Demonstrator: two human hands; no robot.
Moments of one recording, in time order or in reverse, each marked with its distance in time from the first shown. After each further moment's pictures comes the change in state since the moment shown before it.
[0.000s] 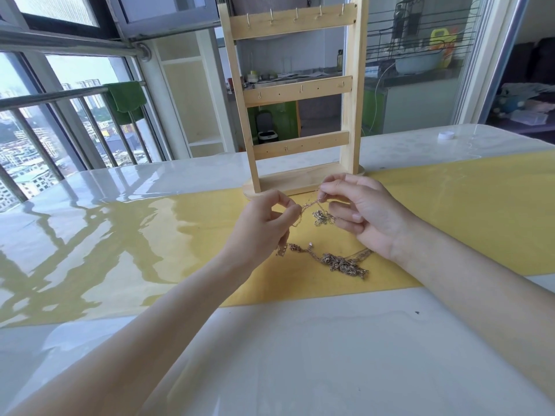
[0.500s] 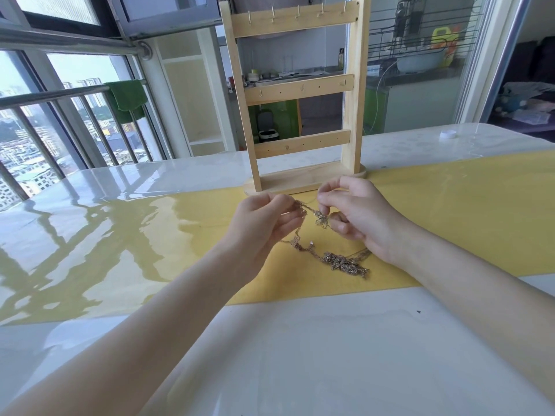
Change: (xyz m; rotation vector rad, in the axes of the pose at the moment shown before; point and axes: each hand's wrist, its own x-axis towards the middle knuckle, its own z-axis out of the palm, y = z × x) left_hand 0.005 0.002 0.000 -0.706 0.053 -0.246; right_hand -0.001 0.006 0.003 -0.366 0.054 -0.011
